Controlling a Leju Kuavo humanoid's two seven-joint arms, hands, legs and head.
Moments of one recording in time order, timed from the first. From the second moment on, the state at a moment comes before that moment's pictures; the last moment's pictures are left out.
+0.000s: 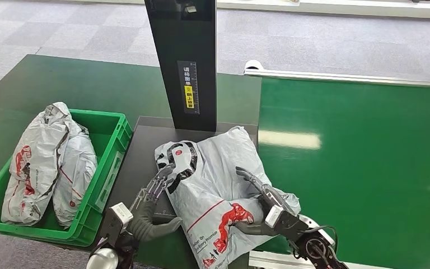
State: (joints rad) left arm 0.00 -0.11 -0.25 -1.36 -0.13 -0.25 -0.59; right arm -0.17 -0.16 0.45 -1.22 0.22 0.29 -0.53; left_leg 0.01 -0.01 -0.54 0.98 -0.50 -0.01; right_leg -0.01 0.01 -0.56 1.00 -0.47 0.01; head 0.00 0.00
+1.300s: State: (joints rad) left arm -0.11 -0.10 -0.30 -1.50 -0.56 -0.15 -0.48; right arm 0.03 0.05 0.02 -1.50 0.02 0.26 -0.54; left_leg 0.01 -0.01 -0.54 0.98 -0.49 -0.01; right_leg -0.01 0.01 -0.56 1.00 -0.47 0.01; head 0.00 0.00
